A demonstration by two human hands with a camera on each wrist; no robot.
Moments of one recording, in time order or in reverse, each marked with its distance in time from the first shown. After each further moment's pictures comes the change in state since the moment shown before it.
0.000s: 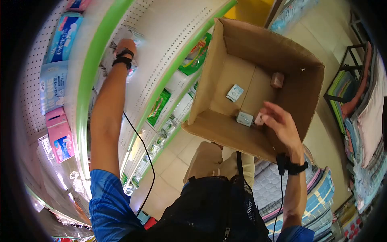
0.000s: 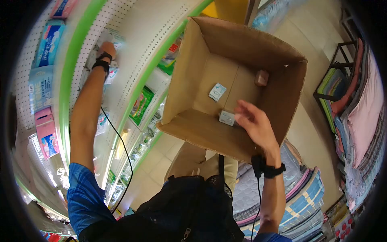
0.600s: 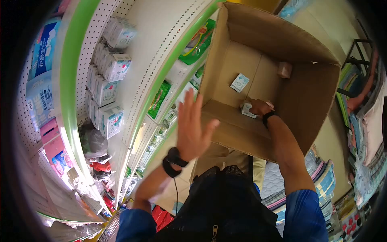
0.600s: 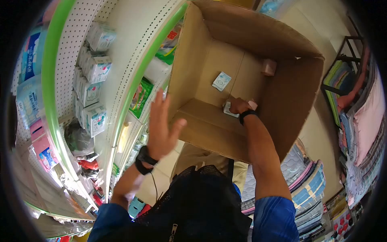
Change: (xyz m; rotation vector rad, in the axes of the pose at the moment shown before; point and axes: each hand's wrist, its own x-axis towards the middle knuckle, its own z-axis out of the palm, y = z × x) left_hand -0.394 0.138 -0.071 -1.029 0.054 0.534; right_hand 0.164 0.190 0.038 -1.236 -0.530 0.435
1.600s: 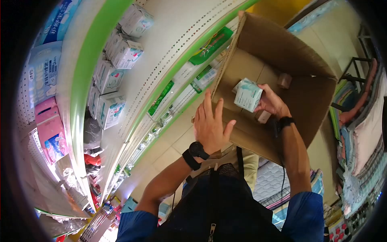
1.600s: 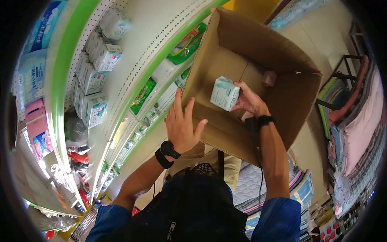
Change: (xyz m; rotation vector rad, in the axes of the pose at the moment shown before) left_hand -0.007 0.012 0.026 0.153 0.100 -0.075; right_hand -0.068 -0.010 -0.080 1.473 -0.218 -0.375
